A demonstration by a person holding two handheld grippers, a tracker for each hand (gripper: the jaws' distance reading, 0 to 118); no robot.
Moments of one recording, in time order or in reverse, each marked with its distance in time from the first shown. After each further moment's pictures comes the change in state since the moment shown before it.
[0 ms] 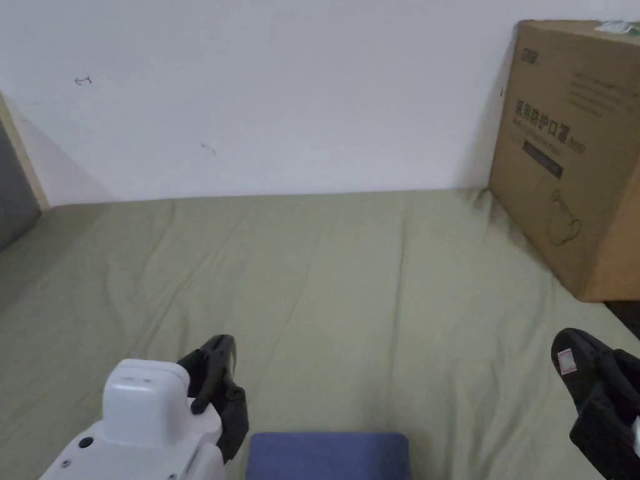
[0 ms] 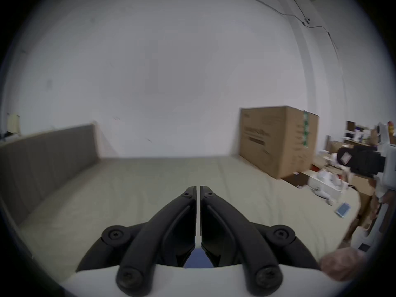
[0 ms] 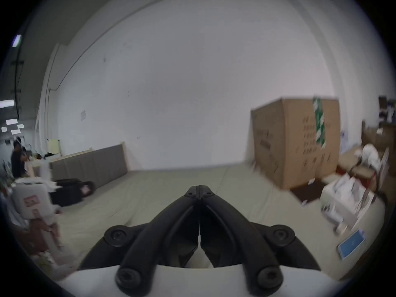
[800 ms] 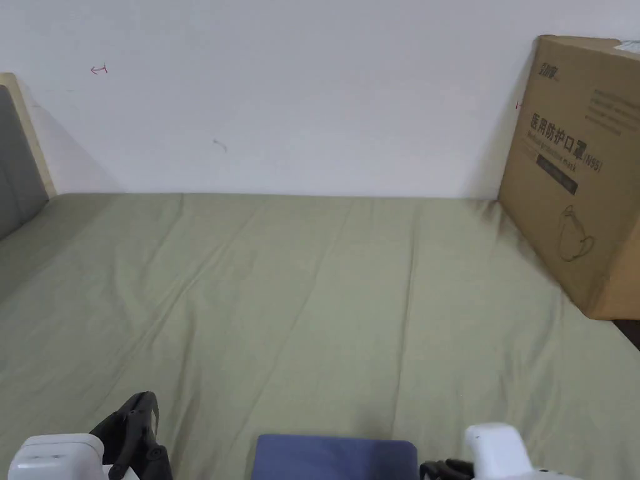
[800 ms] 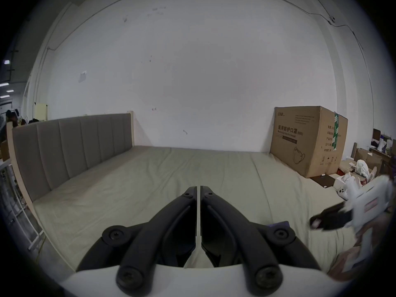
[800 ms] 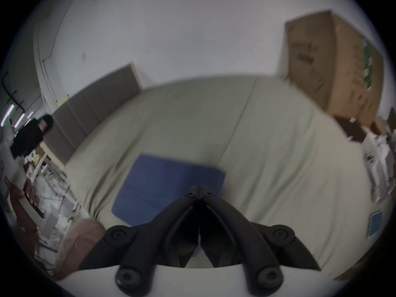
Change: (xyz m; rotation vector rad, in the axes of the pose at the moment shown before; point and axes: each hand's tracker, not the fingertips) left arm -0.049 -0.044 0.011 -0.111 0.140 0.087; right arm -0.035 -0.135 -0.113 -0.891 0.260 -0.074
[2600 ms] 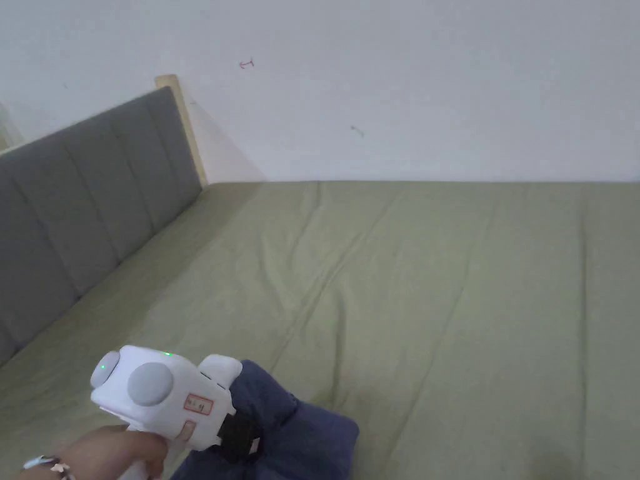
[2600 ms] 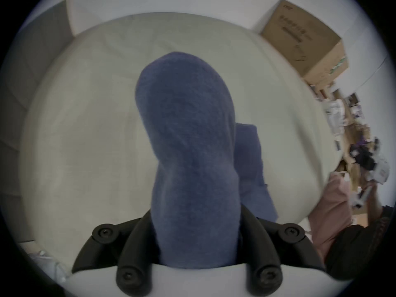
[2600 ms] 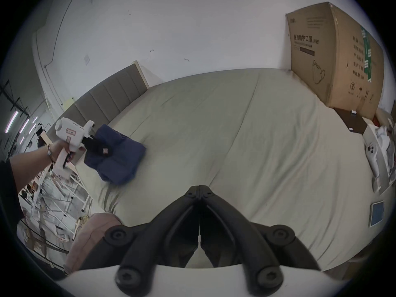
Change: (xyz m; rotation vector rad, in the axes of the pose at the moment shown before) left arm -0.209 -0.013 -0.199 -1.022 -0.264 -0.098; right arm -0.020 -0.010 0.068 0.090 0.002 -0.001
